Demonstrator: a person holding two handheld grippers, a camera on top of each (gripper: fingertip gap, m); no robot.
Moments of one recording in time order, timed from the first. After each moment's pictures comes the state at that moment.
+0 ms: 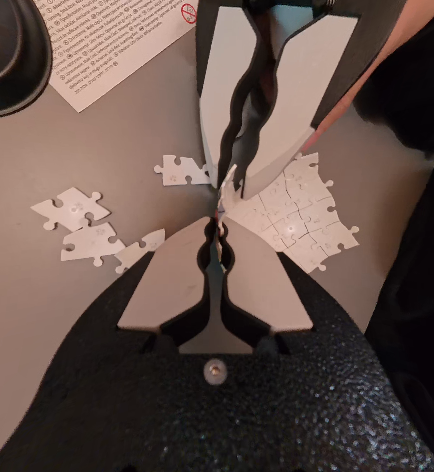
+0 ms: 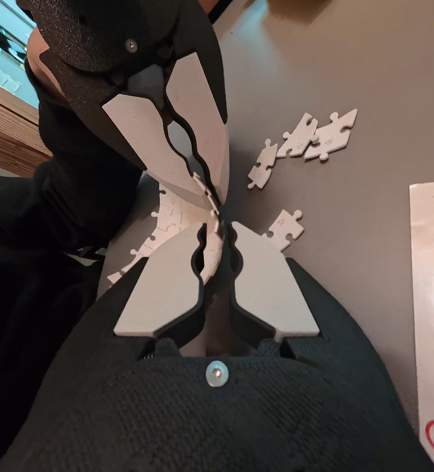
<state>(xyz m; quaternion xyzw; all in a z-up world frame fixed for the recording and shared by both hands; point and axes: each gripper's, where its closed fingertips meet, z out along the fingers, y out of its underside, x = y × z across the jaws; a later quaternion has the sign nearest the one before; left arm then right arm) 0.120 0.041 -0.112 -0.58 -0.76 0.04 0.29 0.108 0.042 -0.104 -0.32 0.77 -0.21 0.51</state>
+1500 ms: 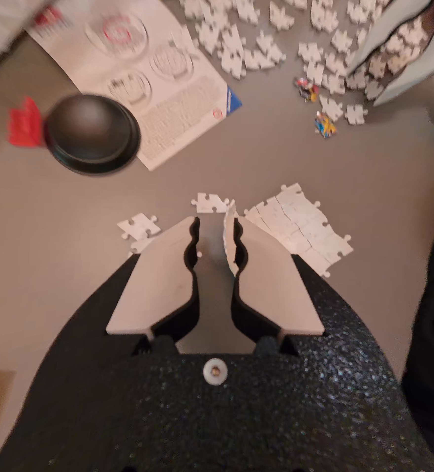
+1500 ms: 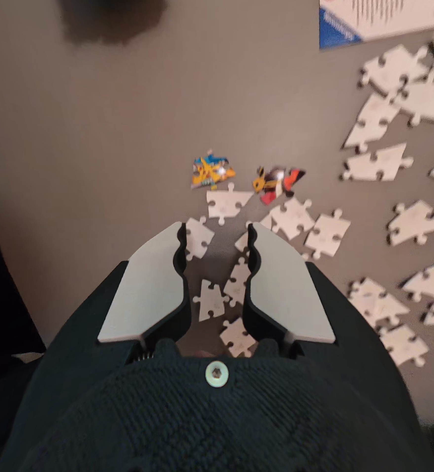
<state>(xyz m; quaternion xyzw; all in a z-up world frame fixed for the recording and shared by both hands) 0.122 0.013 -0.062 -0.56 -0.75 0.19 0.30 -0.100 0.168 -0.108 -0.39 0.89 -0.18 0.16</state>
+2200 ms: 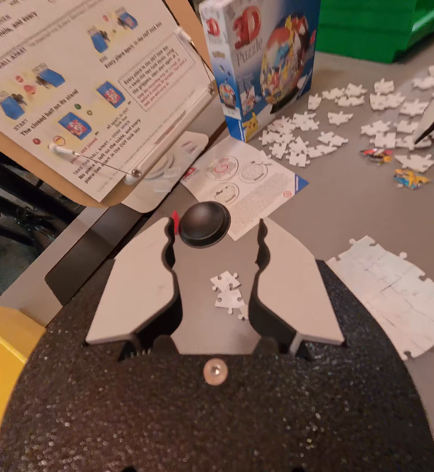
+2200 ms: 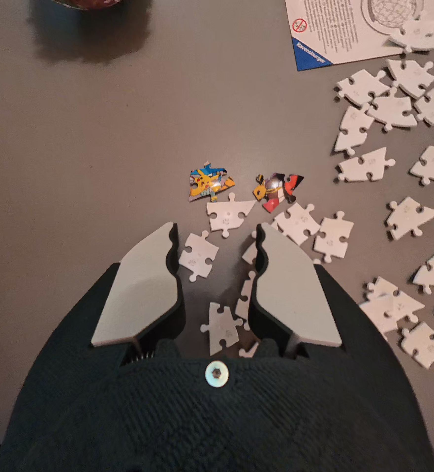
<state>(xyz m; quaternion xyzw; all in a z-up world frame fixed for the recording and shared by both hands) 0.114 -0.028 0.006 -0.55 -0.64 0.49 0.20 -0.090 0.168 -0.120 -0.36 0.88 -0.28 0.12</state>
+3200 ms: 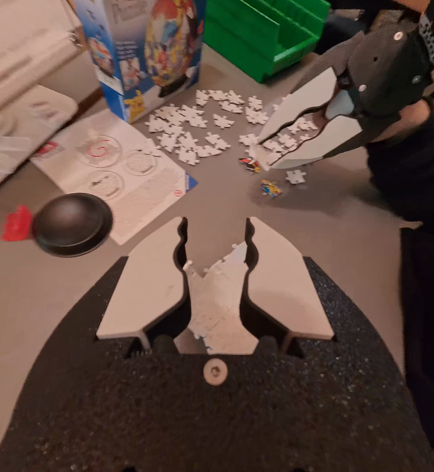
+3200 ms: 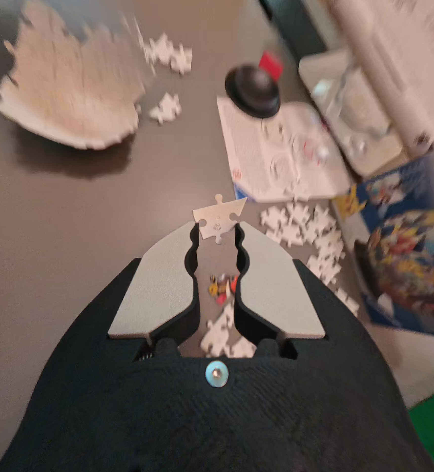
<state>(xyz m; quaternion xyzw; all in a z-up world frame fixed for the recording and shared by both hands) 0.079 0.044 -0.009 -0.57 -0.67 0.29 0.38 -0.045 0.104 -0.058 -0.39 0.82 -0.41 0.00</state>
